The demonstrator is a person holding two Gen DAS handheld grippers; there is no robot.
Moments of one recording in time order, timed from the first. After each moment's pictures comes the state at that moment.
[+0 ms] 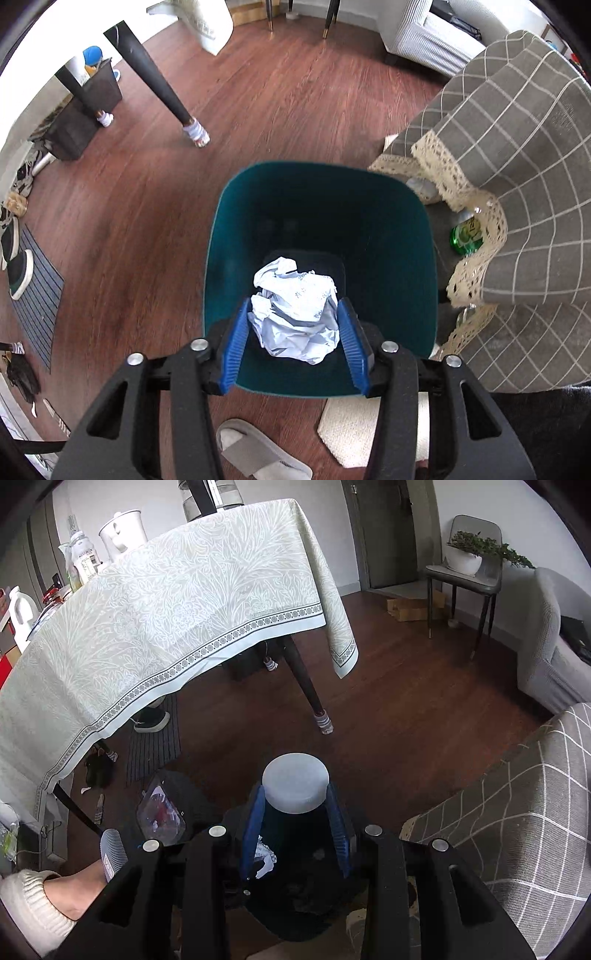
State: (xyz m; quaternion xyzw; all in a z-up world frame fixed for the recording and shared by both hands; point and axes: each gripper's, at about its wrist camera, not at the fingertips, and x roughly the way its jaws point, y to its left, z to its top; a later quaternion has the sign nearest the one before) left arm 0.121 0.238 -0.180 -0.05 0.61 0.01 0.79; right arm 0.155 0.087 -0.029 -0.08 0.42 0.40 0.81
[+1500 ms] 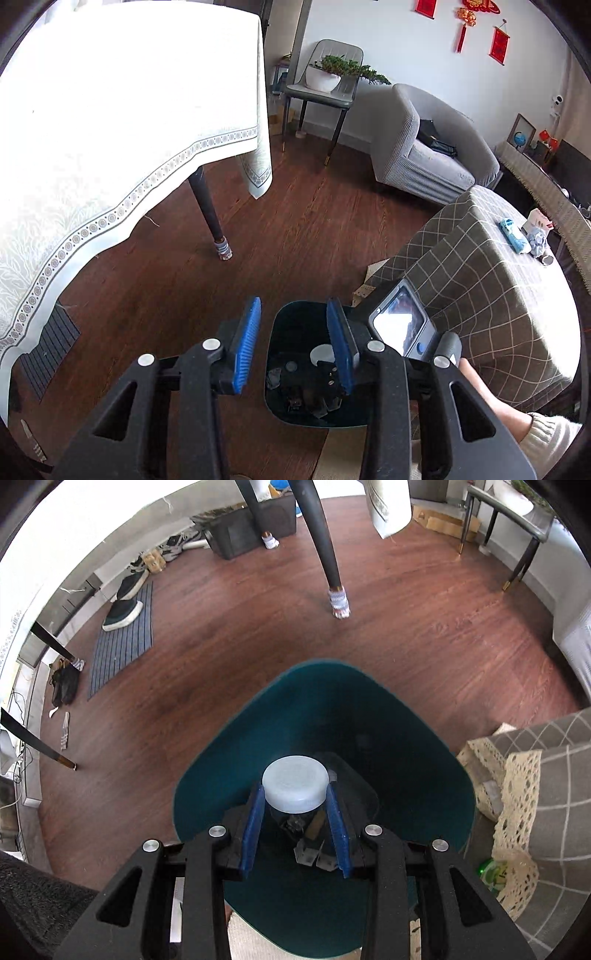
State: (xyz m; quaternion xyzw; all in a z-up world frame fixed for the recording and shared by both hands) left arm 0.063 0.299 -0.015 -0.10 0.40 0.01 0.91; right arm 0.142 0.183 -0.195 -0.20 0.57 0.36 0.71
